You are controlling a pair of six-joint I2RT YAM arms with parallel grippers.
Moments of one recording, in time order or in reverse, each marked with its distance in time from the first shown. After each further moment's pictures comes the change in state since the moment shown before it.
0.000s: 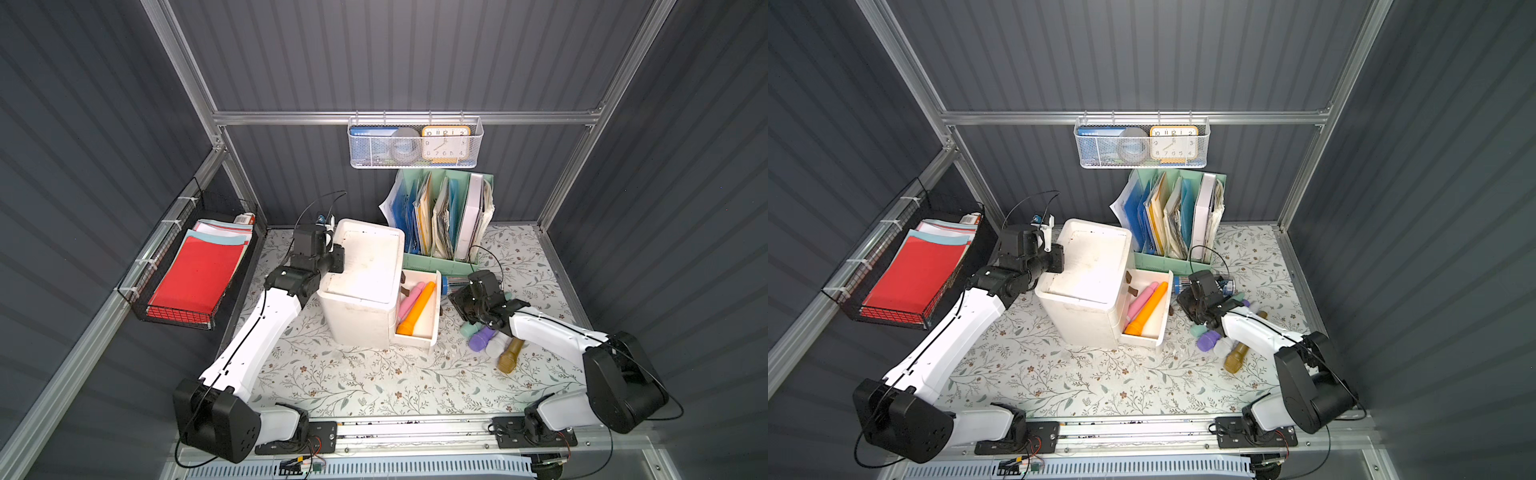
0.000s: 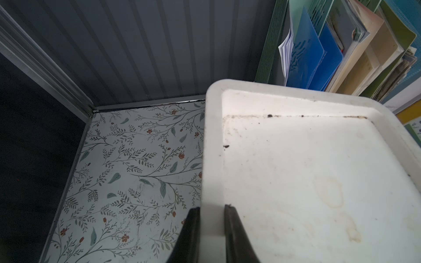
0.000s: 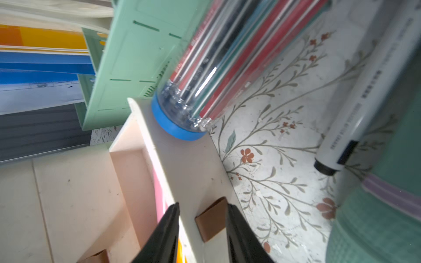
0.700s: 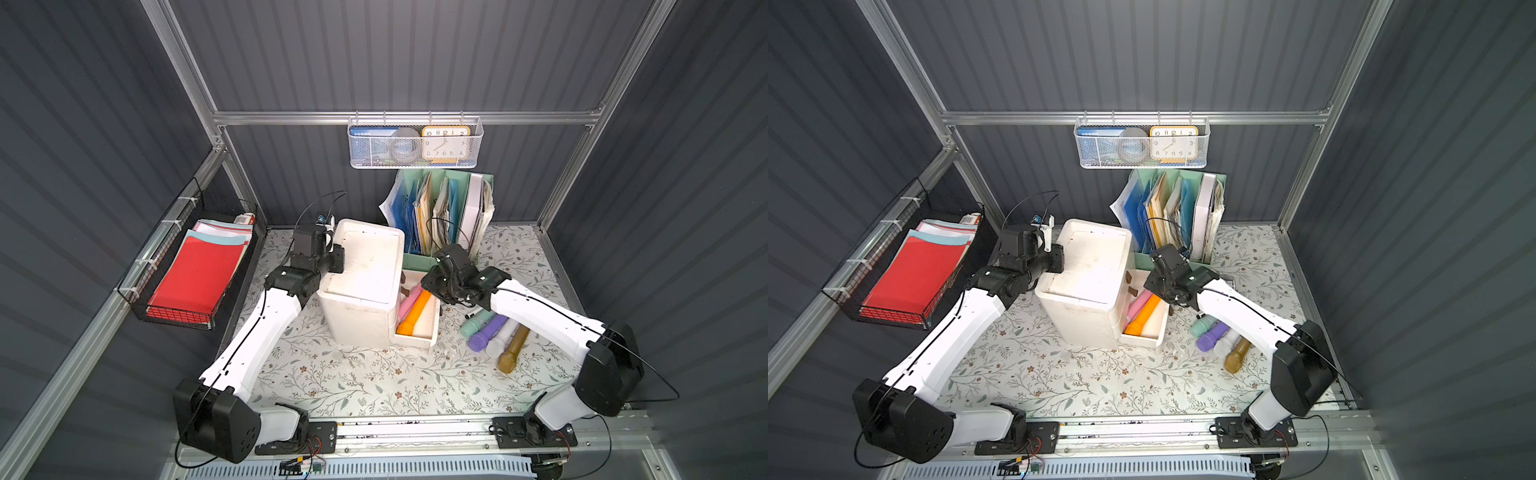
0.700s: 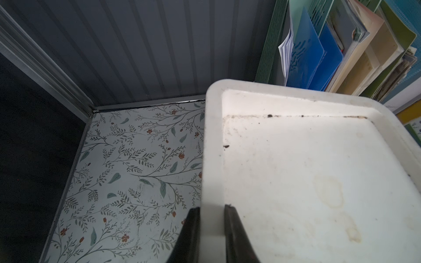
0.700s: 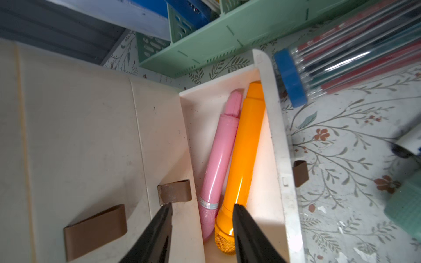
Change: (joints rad) left arm 0.000 0.001 0.000 0.000 0.000 0.000; right arm 0.238 0.183 0.513 -0.420 0.092 -0.158
